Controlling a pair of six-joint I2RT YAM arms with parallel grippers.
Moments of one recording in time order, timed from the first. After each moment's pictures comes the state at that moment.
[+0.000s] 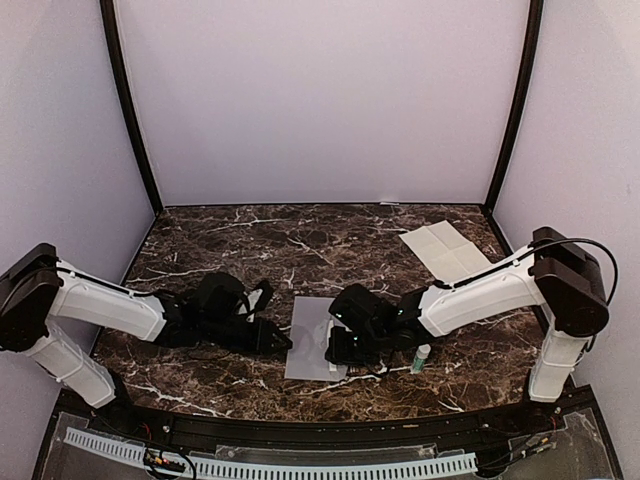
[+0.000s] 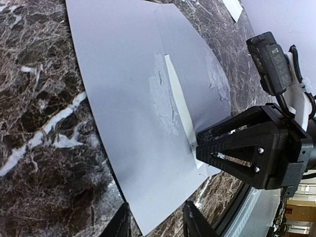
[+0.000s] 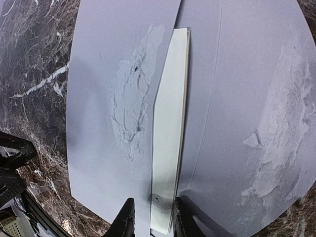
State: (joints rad) left arm -0.87 1.48 0.57 0.16 0.30 -0.78; right arm 1.14 1.81 0.99 -0.18 0.02 1.07
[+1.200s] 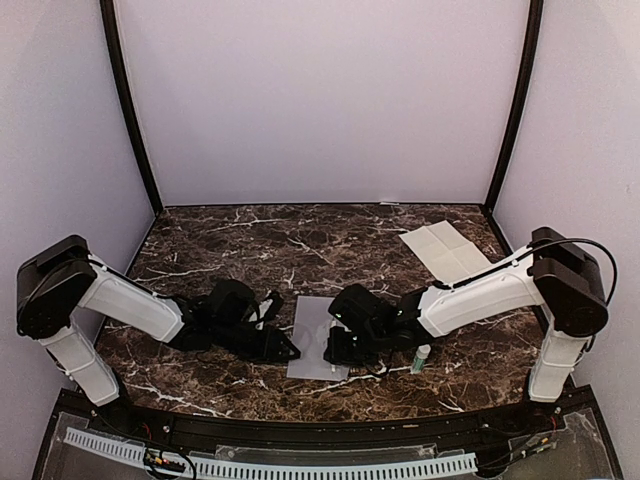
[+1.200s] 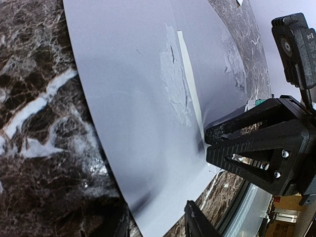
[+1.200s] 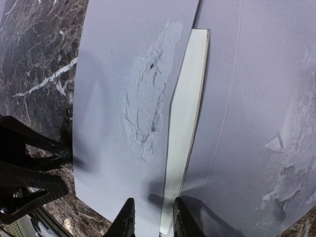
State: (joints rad) left arm -0.87 1.63 0.58 0.26 0.40 -0.80; right arm 1.14 1.82 0.99 -0.16 0.00 1.07
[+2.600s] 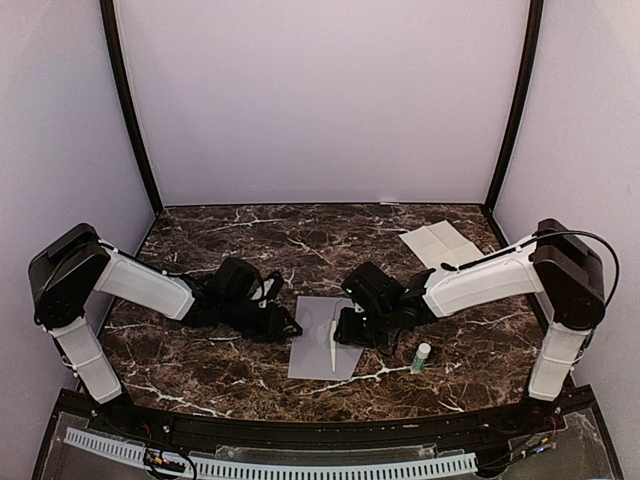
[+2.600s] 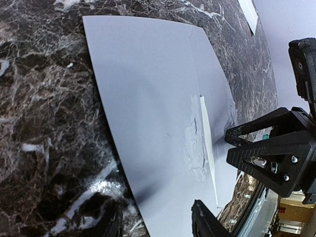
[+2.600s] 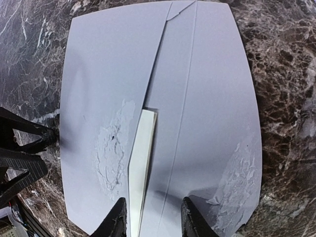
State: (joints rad) left arm -0.76 1.72 0.74 0.15 0.41 -0.72; right arm 1.02 1.80 1.02 -0.23 0.00 0.95
